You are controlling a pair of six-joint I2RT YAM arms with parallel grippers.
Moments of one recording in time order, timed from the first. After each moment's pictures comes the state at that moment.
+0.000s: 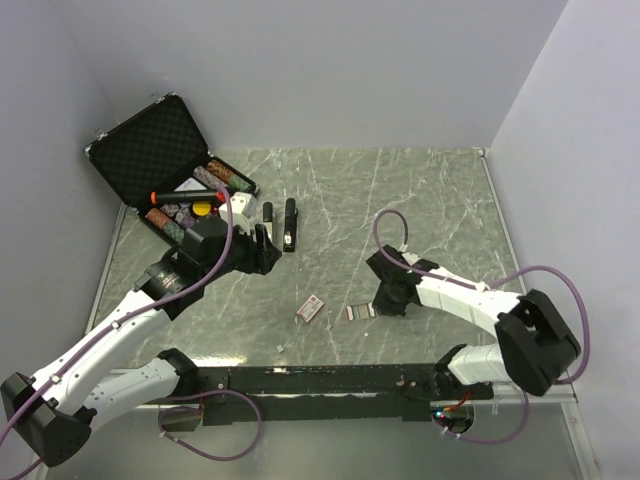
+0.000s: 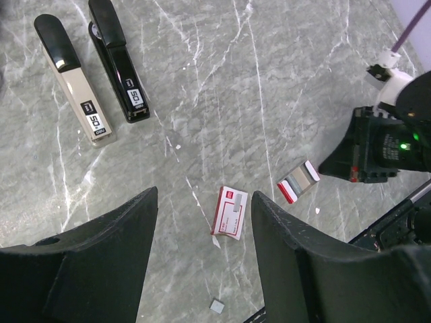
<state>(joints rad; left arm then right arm) -0.64 0.91 0.87 -0.40 0.00 -0.38 0.65 1.32 0.65 -0.62 0.16 1.04</state>
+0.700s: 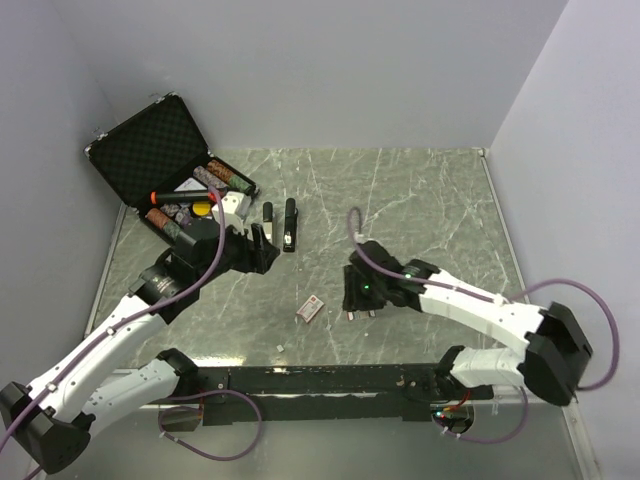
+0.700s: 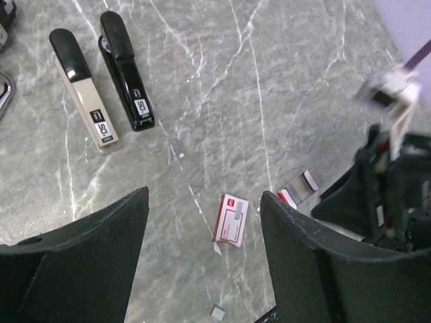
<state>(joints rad) -0.62 0.88 0.85 -0.38 0.00 -0.38 0.82 1.18 0.79 -0.62 0.03 0.71</state>
